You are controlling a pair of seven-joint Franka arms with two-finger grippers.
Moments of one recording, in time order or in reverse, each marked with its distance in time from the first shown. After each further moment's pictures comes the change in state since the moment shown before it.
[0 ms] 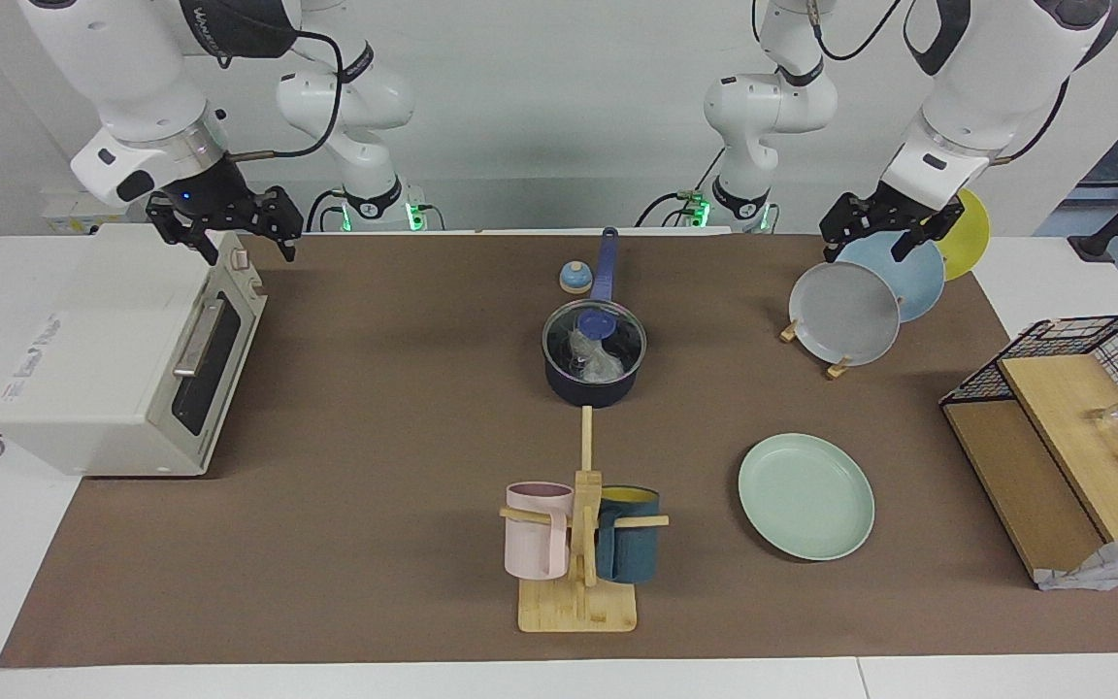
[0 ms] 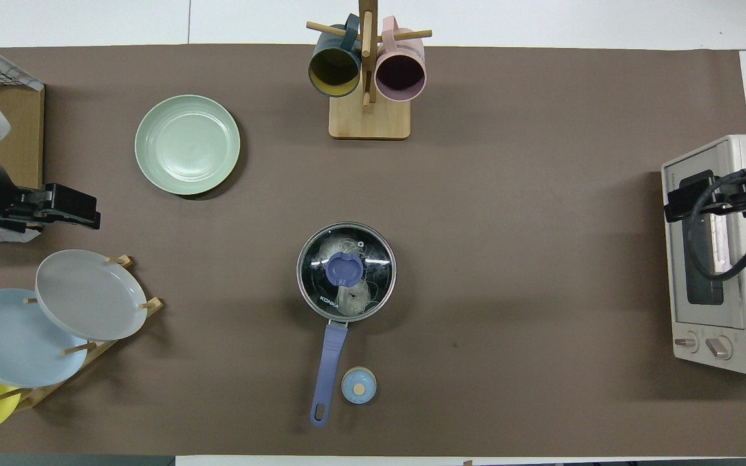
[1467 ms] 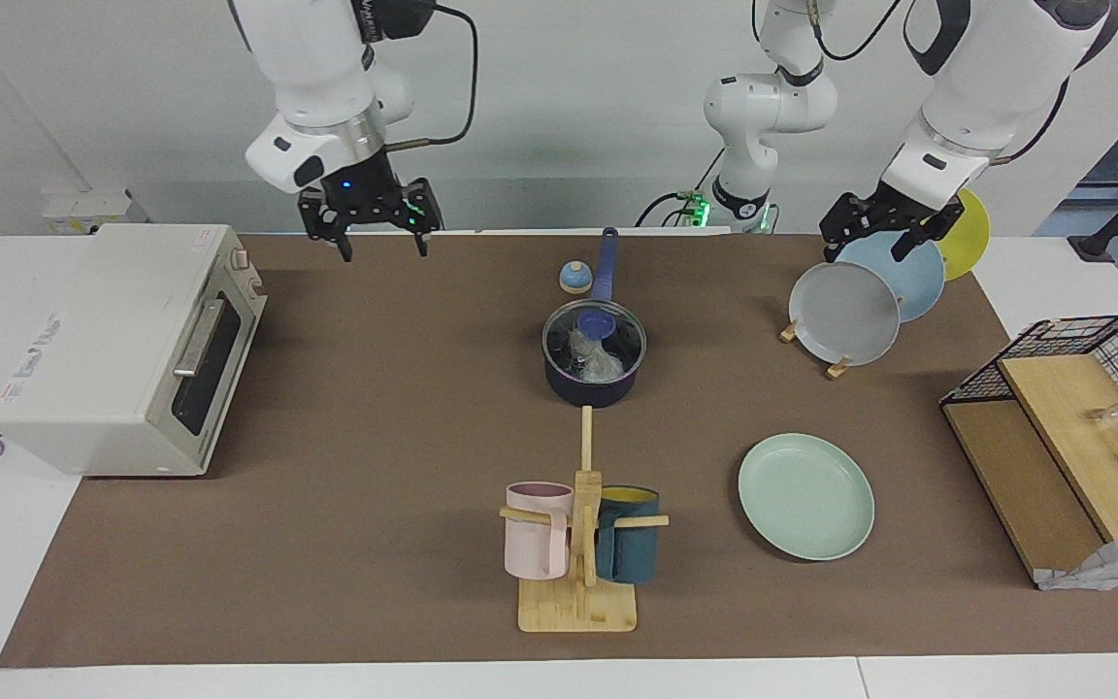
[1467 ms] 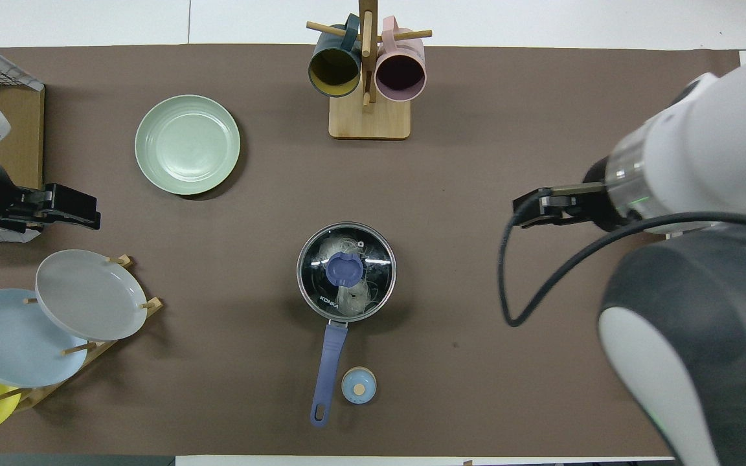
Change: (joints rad) left arm 0.000 0.000 0.000 0.000 0.000 0.000 0.000; right arm 0.295 0.034 0.044 0.009 0.054 0.099 0.386
